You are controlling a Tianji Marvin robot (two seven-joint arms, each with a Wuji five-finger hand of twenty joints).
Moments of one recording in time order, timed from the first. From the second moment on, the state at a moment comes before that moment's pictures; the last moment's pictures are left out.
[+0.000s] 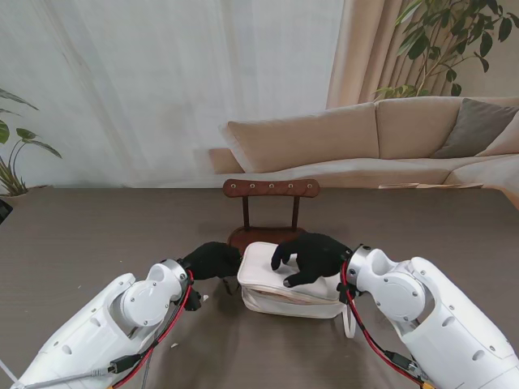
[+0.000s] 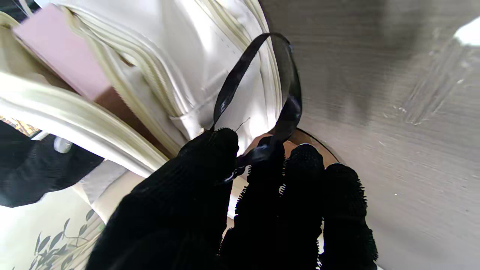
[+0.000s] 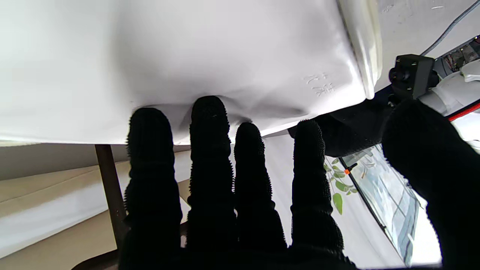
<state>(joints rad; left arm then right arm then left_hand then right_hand) 1.34 -1.11 -1.00 -1.39 0.40 -0.10 -0.15 -1.35 -1.03 1.10 -1.56 -0.58 -0.34 0.32 1.02 -0.41 0.54 -0.13 0.77 0.18 0.82 0.58 0.94 0.29 0.44 0.97 0.86 0.35 0.65 1.42 0.34 0.33 1.32 0.74 0.20 -0.72 1.15 -0.20 0.59 -0.18 0.71 0.39 0.74 0.07 0.56 0.41 0.88 0.10 0.73 0.52 0.67 0.26 1.07 0.56</state>
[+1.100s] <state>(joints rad) 1.59 -1.05 -1.20 -1.70 0.41 -0.07 -0.32 -1.39 -1.03 1.04 -1.54 -1.07 -0.38 -0.01 1.03 -0.41 0.54 -0.12 0.75 0.24 0.86 0.58 0.99 0.25 0.47 1.03 0.93 0.31 0.75 1.46 0.37 0.34 1.33 0.73 0.20 -0.88 1.25 -0.19 0.41 -0.11 0.77 0.33 0.56 0.07 0.63 0.38 0.70 0.07 1.04 0.53 0.65 0.22 1.05 0.56</state>
